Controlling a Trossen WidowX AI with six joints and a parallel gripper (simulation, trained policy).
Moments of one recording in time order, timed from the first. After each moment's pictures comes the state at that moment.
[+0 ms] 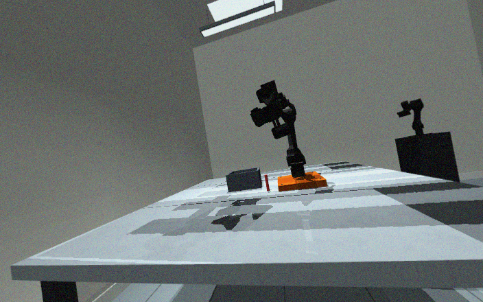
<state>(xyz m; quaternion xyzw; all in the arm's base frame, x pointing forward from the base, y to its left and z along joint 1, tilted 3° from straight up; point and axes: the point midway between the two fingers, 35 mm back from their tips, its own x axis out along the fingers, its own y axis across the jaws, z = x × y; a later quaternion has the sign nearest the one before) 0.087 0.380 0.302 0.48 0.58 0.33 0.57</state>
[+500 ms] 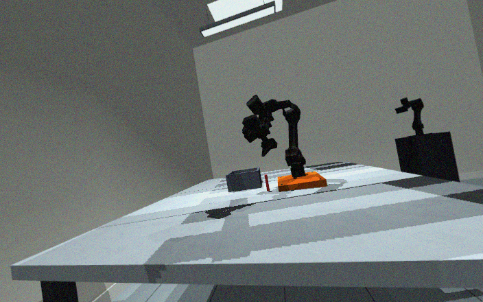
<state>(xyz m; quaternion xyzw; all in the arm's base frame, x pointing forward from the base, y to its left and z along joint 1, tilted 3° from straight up) 0.160 0.284 0.224 0.42 0.58 0.11 0.69</state>
